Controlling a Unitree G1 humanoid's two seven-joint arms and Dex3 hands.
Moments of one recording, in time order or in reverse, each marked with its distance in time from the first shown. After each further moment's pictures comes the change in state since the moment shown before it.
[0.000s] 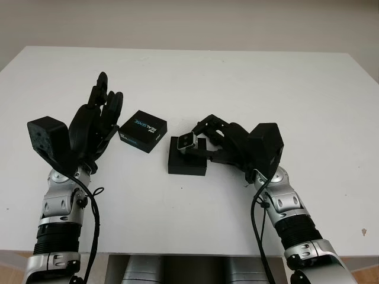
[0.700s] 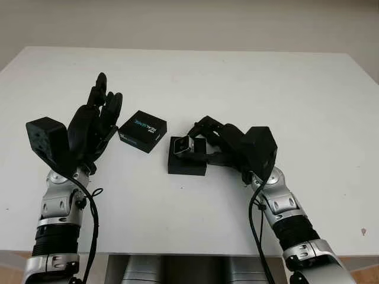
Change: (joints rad) left arm 0.007 0.004 0.002 -0.015 0.000 0.015 0.001; right arm 0.000 0.000 0.036 0.024 -0.052 -0.067 -0.010
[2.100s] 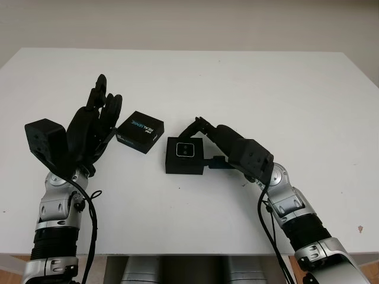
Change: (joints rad) left arm 0.021 0.001 0.001 -0.022 0.000 0.010 -0.001; right arm 0.011 -0.102 0.113 -0.070 -0.185 -0.119 0.014
